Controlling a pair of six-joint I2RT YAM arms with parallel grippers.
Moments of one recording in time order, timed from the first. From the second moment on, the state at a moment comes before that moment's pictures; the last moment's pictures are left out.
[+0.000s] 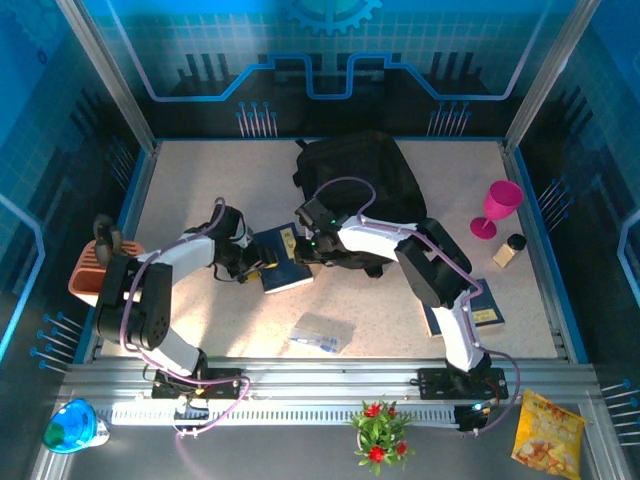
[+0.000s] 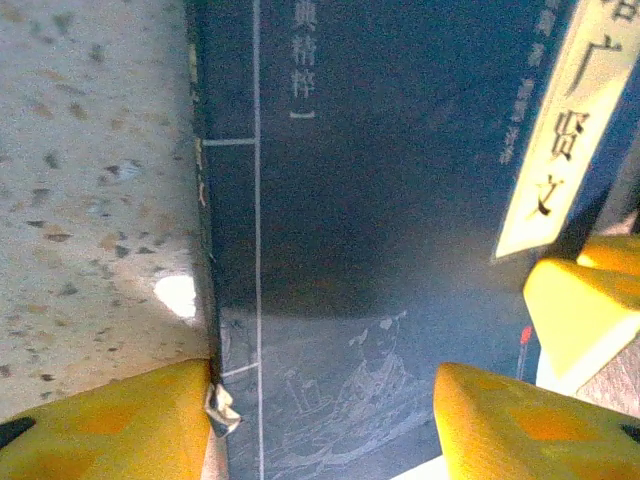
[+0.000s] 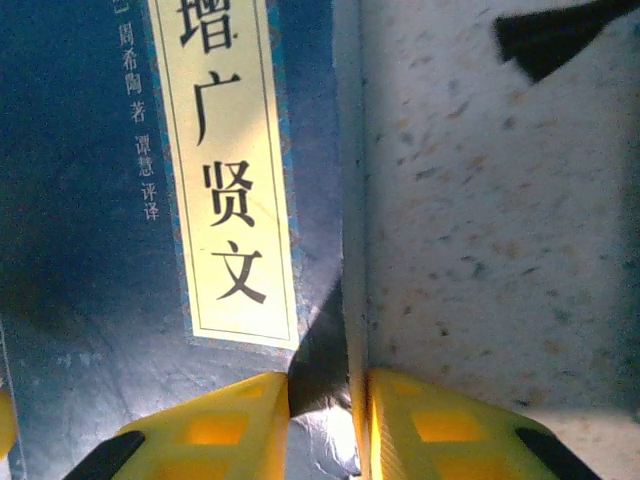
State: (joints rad) left arm -0.14 1.56 0.80 -0.47 0.48 -0.64; right arm 0.76 2.12 1.48 -0.49 -0.18 0.63
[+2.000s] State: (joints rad) left arm -0.36 1.40 0.79 0.27 0.32 -1.29; right arm 0.41 1.35 0.90 -0.08 -0.35 0.98
